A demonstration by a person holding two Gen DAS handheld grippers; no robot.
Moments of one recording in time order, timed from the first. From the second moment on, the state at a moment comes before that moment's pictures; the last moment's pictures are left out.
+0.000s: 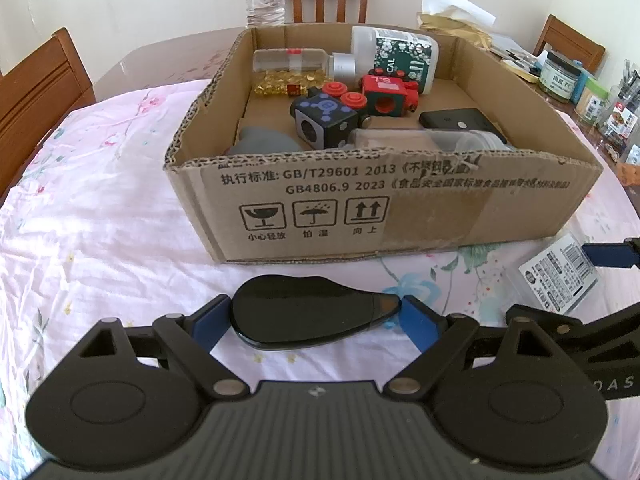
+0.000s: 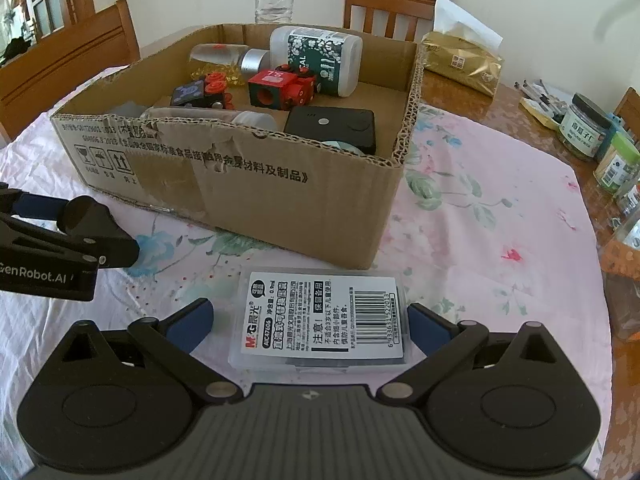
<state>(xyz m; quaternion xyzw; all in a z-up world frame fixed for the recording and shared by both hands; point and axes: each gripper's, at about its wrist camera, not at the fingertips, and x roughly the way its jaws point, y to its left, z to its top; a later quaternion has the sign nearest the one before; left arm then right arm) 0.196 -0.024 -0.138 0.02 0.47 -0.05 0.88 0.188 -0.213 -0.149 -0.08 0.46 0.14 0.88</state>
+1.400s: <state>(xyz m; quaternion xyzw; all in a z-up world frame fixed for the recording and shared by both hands) 0.178 0.000 -0.050 0.10 0.46 -0.17 0.87 0.217 -0.208 -0.034 -0.08 0.42 0.23 0.87</state>
